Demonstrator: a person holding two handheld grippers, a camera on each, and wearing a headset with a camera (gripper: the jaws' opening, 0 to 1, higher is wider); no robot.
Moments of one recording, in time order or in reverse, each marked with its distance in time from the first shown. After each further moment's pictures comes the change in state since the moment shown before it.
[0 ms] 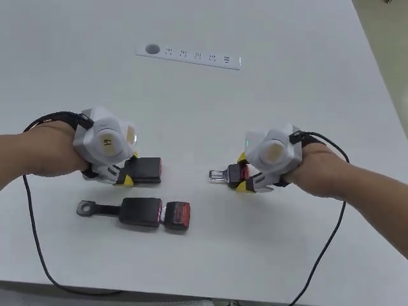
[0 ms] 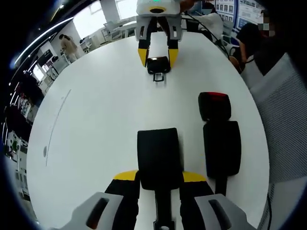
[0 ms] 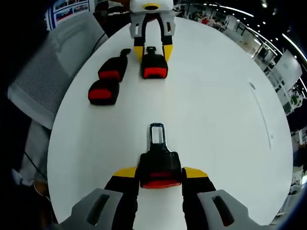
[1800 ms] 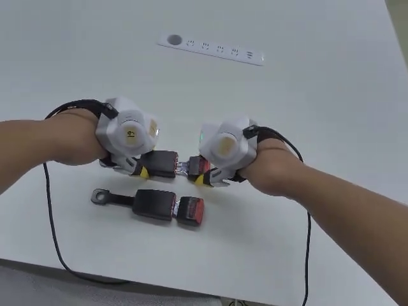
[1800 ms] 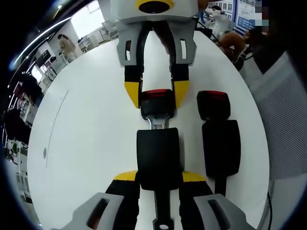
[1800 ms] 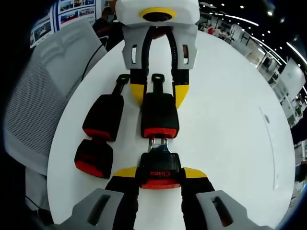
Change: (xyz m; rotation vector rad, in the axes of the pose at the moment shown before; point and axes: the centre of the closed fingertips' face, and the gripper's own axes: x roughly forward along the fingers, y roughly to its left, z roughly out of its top) left arm 0.004 -0.003 -0.002 0.030 0.022 0.004; right arm 0.047 0.012 0.109 -0.042 -0.091 0.032
